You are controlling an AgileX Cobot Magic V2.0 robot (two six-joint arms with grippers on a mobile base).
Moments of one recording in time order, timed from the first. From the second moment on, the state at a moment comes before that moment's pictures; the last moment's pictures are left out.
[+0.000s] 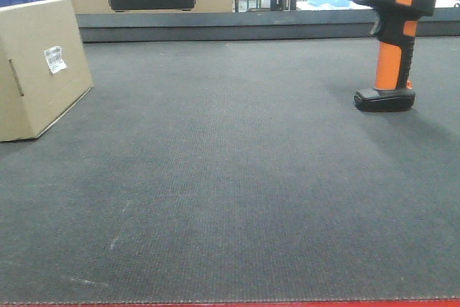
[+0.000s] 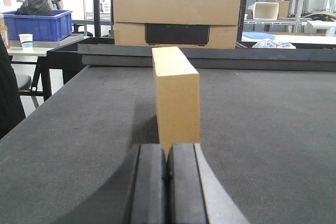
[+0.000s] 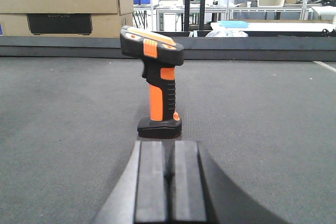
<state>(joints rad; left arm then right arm) -0.01 0.00 0.00 0.12 0.02 -0.12 -0.02 0.00 0.00 0.07 0.06 -0.01</state>
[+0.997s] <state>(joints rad) -0.01 0.49 -0.61 0.08 0.51 -0.11 -0.02 0.00 0.00 0.07 0.06 -0.01</state>
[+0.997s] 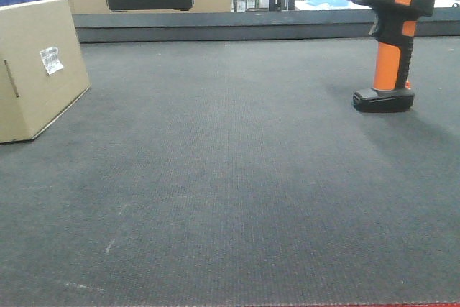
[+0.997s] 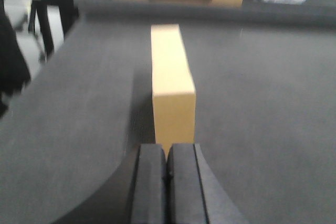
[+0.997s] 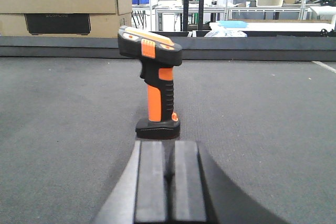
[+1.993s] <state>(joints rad) -0.01 1.54 -1.52 0.06 0.79 -0.12 -0.02 0.00 0.00 0.07 0.06 -0.01</state>
